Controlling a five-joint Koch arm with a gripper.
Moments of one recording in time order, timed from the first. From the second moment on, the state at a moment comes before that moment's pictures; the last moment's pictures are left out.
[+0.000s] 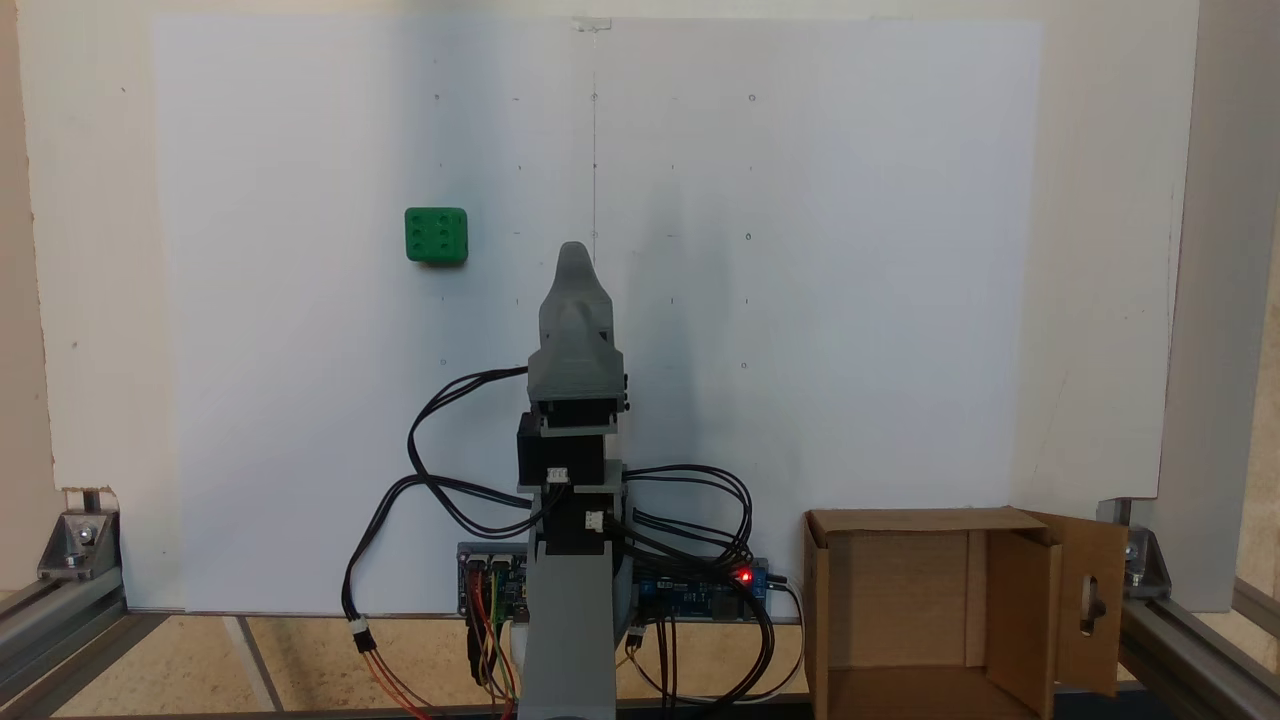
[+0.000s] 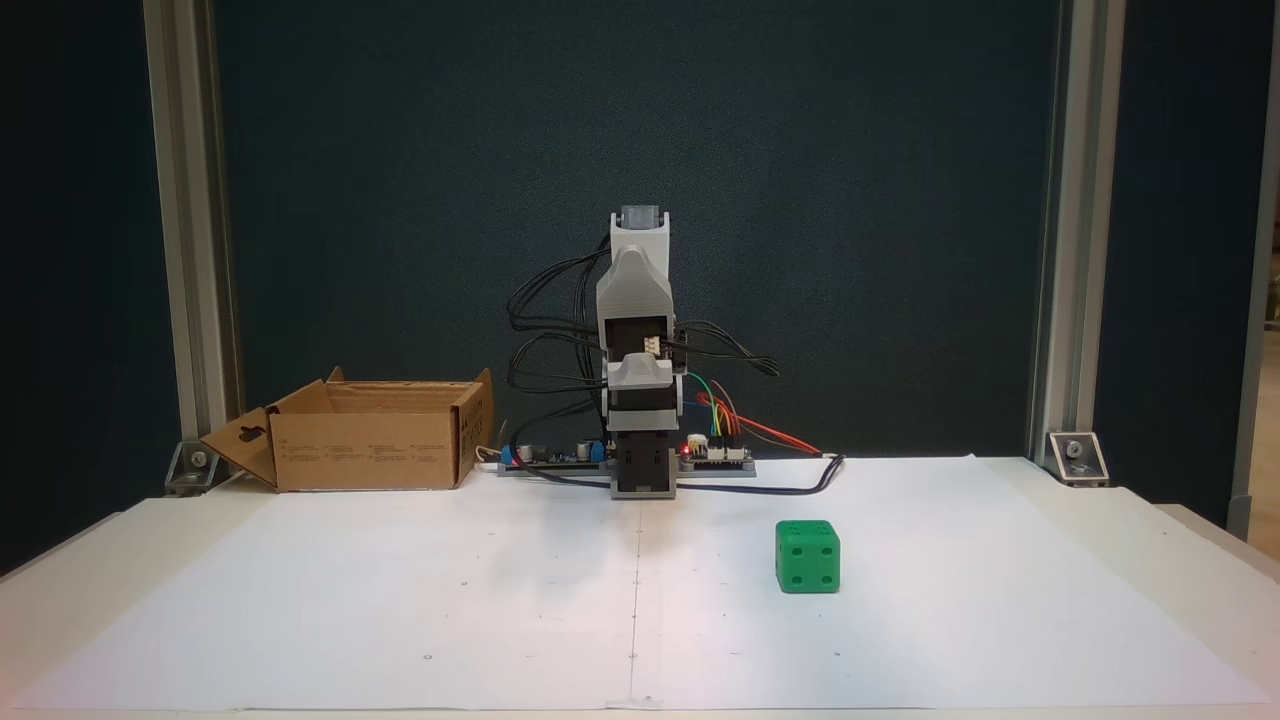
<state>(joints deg) -1.2 129.1 176.5 -90.6 2.3</state>
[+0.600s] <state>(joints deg) -5.8 129.1 176.5 -62.5 -2.6</state>
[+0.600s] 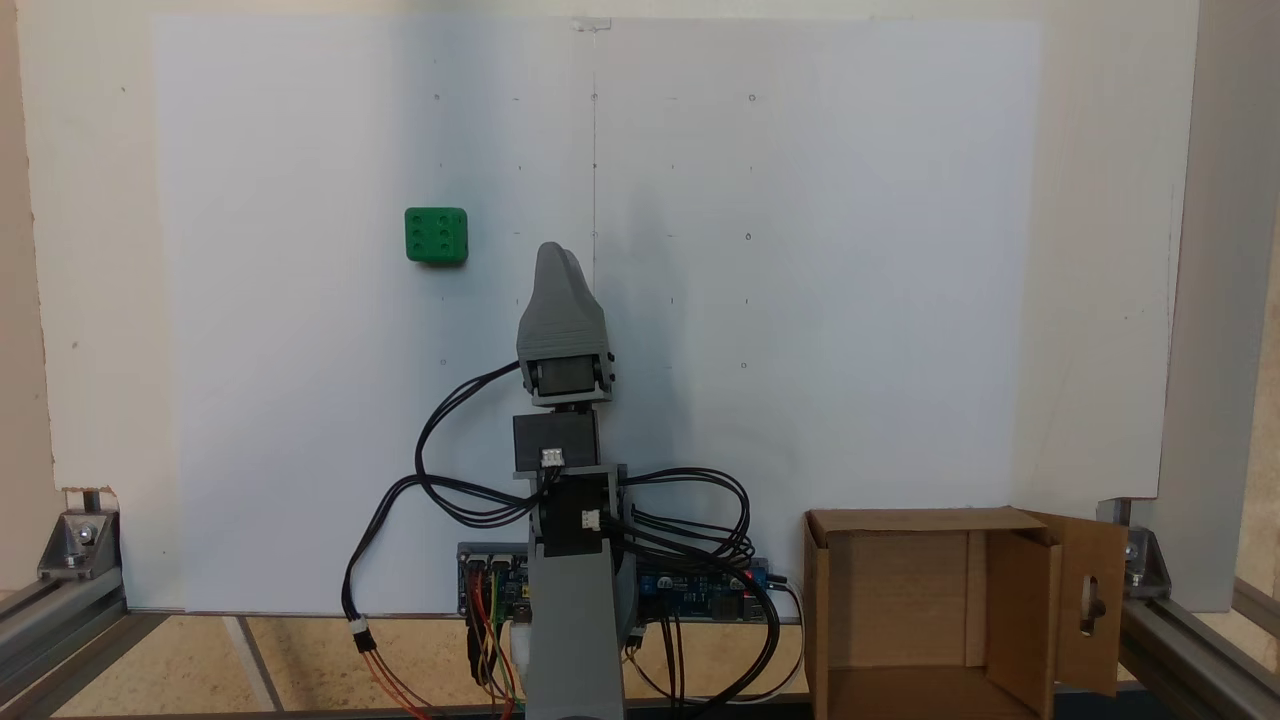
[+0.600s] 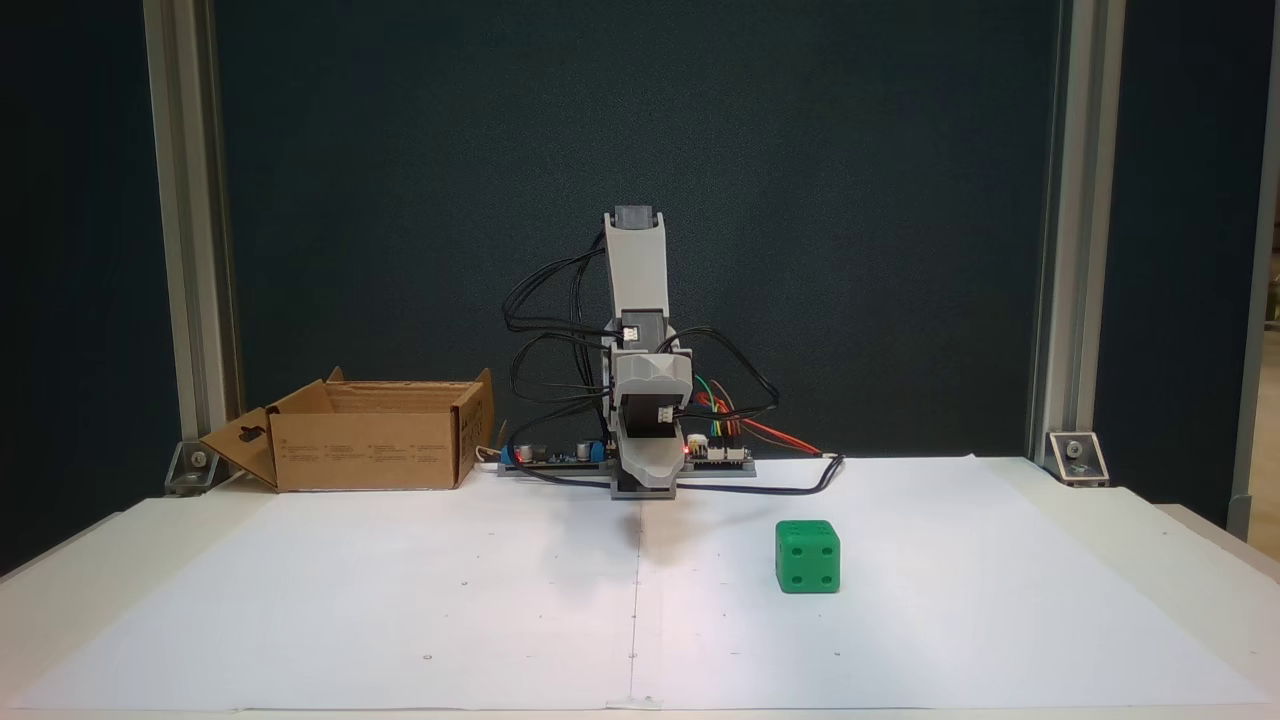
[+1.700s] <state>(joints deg) -1.8 129.1 153.3 -15.1 -2.6</state>
